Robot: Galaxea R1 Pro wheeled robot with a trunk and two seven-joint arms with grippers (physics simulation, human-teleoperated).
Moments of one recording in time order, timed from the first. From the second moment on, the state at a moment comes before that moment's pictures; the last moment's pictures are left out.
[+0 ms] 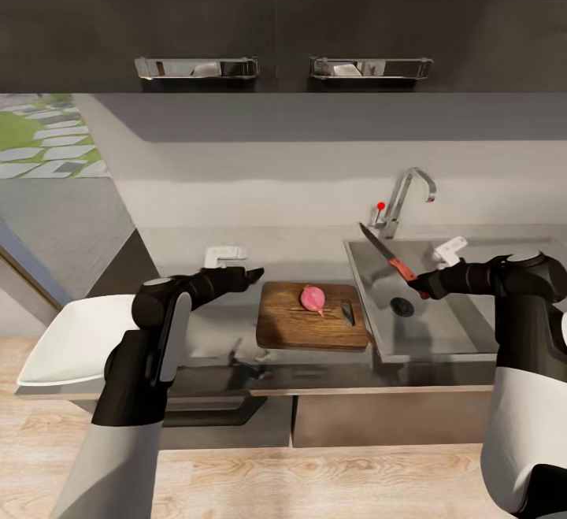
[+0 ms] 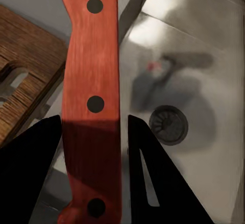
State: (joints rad) left arm -0.70 -0.16 -0.04 -1.57 0.04 0.96 -0.24; right arm -0.88 -0.14 -0.36 -1.46 1.04 0.71 1.37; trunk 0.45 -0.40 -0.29
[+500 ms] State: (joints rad) left arm -0.70 -0.17 -0.08 -1.57 0.04 0.96 -0.24; right arm -0.88 -0.14 -0.42 -1.46 1.04 0.63 1.32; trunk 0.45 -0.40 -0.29
